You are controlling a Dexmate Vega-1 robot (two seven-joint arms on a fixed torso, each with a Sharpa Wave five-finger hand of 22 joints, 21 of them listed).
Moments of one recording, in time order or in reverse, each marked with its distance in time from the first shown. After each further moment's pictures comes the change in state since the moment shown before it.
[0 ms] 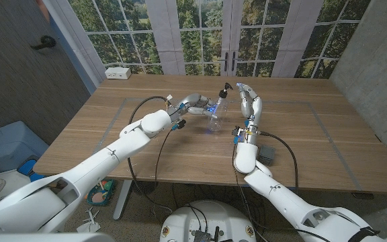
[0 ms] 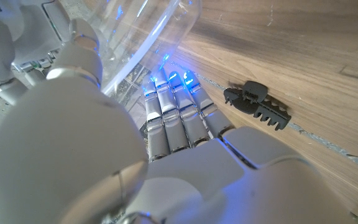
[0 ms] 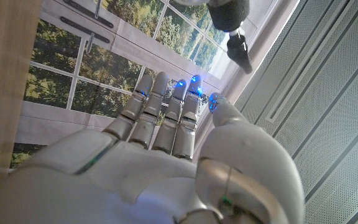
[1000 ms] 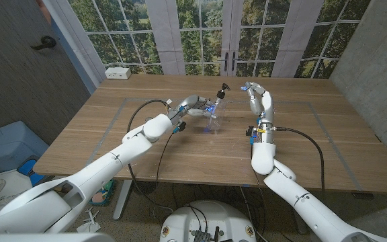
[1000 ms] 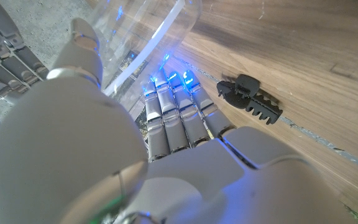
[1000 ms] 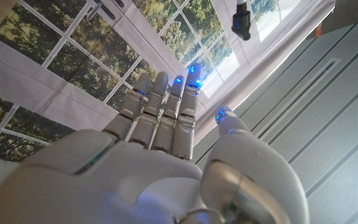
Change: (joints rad) left arm 0.014 -0.040 0.000 0.073 0.044 -0.070 0.083; left_hand 0.002 -0.002 -0.001 0.001 -0.003 0.000 0.000 -0.004 0.000 0.000 0.000 -0.012 0.000 0.000 0.000 0.000 0.000 0.000 0.000 0.014 0.000; right arm -0.170 -0.186 0.075 -0.418 -0.143 -0.384 0.059; right_hand -0.166 0.031 -0.026 0.043 0.052 0.101 0.050 0.068 0.050 0.033 0.031 0.005 0.022 0.000 0.000 0.004 0.031 -0.011 0.016 0.004 0.002
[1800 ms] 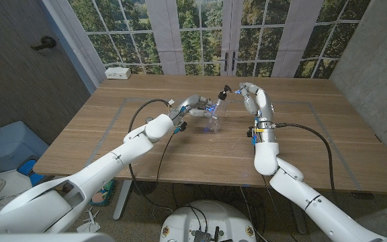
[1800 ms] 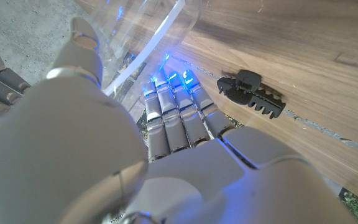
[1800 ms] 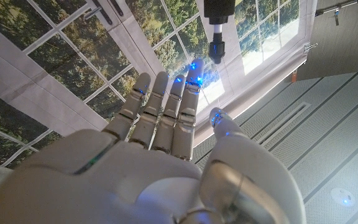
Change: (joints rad) left arm -0.006 0.002 0.014 -0.014 0.058 0.011 0.028; left_hand 0.002 -0.002 -0.003 0.001 -0.001 0.000 0.000 -0.004 0.000 0.001 0.001 0.001 0.000 -0.003 -0.003 0.000 0.000 0.000 0.000 0.004 0.000; right arm -0.036 -0.110 -0.044 -0.174 -0.072 -0.207 0.048; right_hand -0.026 0.040 0.057 0.015 0.011 0.061 0.017 0.041 0.023 0.029 -0.018 0.000 0.014 0.000 0.000 0.000 0.009 -0.002 -0.023 0.007 0.000
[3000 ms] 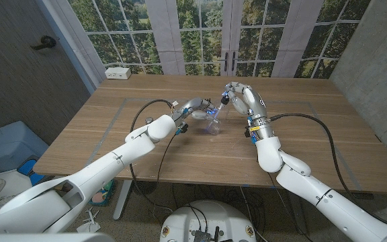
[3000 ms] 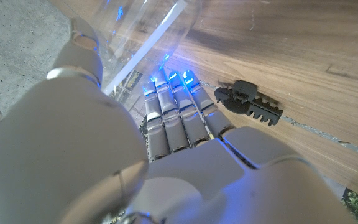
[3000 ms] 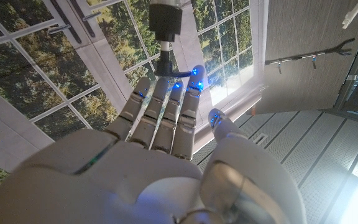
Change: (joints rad) left arm -0.003 0.011 0.025 -0.041 0.026 0.034 -0.003; left_hand 0.000 0.000 -0.005 0.000 -0.006 0.000 0.000 -0.004 0.000 0.000 0.000 -0.005 0.000 0.001 0.001 0.000 0.000 -0.004 -0.004 0.004 0.000; right arm 0.014 -0.103 -0.039 -0.089 -0.032 -0.062 0.173; right_hand -0.044 -0.018 0.051 0.020 -0.027 -0.121 -0.069 -0.032 0.044 -0.117 -0.017 -0.039 0.023 -0.117 0.005 -0.015 0.046 -0.060 -0.023 0.004 0.000
